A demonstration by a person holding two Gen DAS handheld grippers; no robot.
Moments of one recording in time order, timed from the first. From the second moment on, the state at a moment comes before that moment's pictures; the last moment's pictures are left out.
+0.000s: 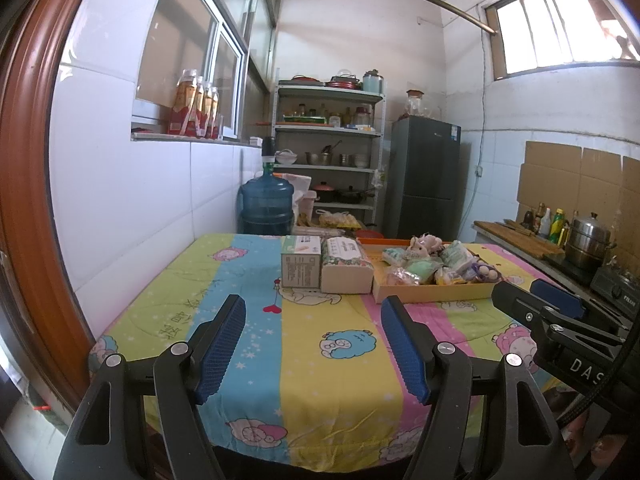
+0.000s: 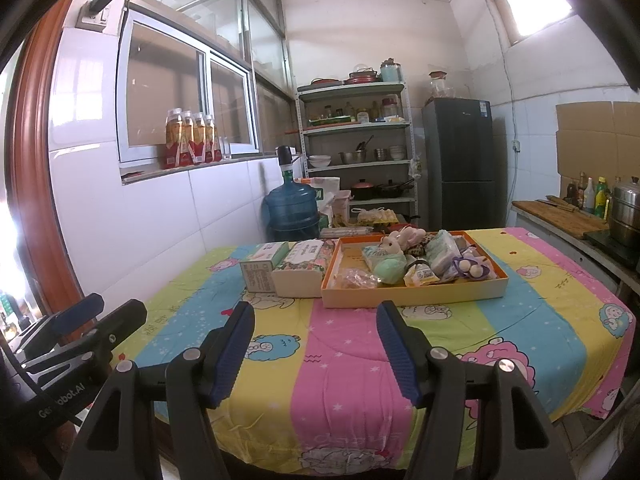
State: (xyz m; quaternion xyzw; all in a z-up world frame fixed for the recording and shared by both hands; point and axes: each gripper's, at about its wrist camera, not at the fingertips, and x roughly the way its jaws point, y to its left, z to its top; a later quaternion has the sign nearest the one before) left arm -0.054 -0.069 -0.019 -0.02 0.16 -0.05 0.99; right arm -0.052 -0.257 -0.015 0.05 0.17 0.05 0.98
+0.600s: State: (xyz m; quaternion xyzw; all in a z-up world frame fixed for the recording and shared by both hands) left arm -0.056 -0.068 -0.022 -0.02 0.16 -0.05 0.99; right arm -0.053 -0.253 -0.016 0.05 0.17 0.05 0.98
